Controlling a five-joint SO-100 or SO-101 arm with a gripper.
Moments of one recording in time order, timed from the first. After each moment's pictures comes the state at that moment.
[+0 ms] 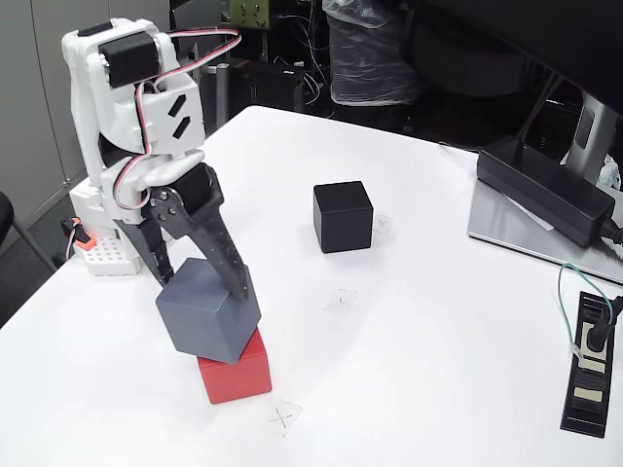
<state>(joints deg) 34.0 120.8 115.0 78.0 -42.3</state>
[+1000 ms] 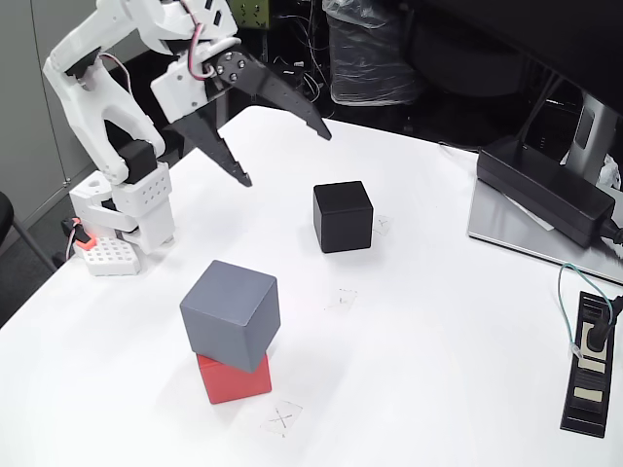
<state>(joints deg) 4.8 139.6 111.0 84.3 -42.3</state>
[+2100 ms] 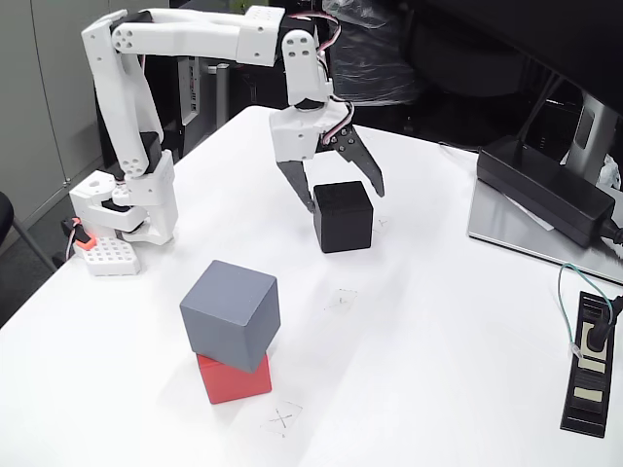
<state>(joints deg) -20.6 103.2 110.7 70.8 -14.6</state>
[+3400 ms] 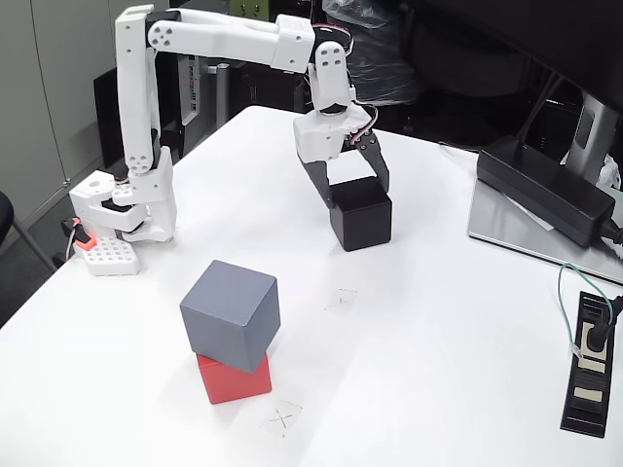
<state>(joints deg) -29.8 92.5 104.9 67.2 -13.9</state>
